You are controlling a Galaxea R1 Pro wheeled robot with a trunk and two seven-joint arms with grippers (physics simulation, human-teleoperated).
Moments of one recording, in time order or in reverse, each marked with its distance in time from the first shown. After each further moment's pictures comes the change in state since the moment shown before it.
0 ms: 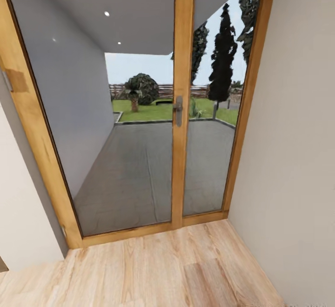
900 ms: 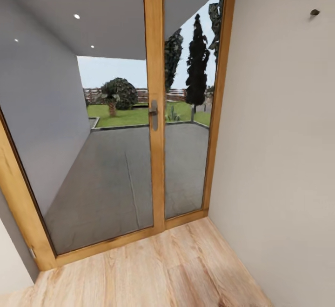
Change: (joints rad) left arm 0.000 0.033 0.016 0.045 0.012 -0.138 0.010; right arm 0.000 0.059 0.004 -0.055 -0.002 0.021 -0.089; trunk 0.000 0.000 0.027
